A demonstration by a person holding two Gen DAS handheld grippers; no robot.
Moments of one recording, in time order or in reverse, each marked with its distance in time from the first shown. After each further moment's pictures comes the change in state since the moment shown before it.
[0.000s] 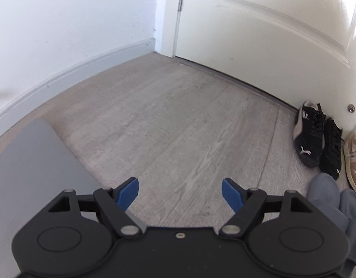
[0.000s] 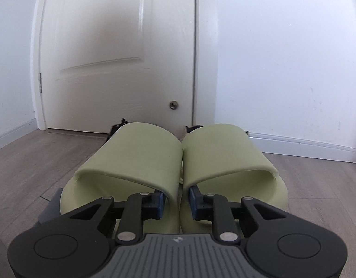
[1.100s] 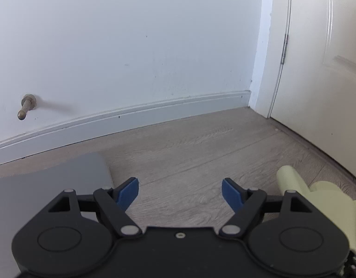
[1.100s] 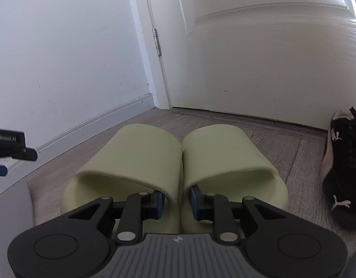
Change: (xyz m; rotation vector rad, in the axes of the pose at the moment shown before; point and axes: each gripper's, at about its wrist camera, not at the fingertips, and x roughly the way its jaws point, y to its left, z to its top) left arm 0.079 0.052 0.068 -0.276 -0.256 0.382; right arm 0.244 0.290 0.028 -0.098 0.140 0.552
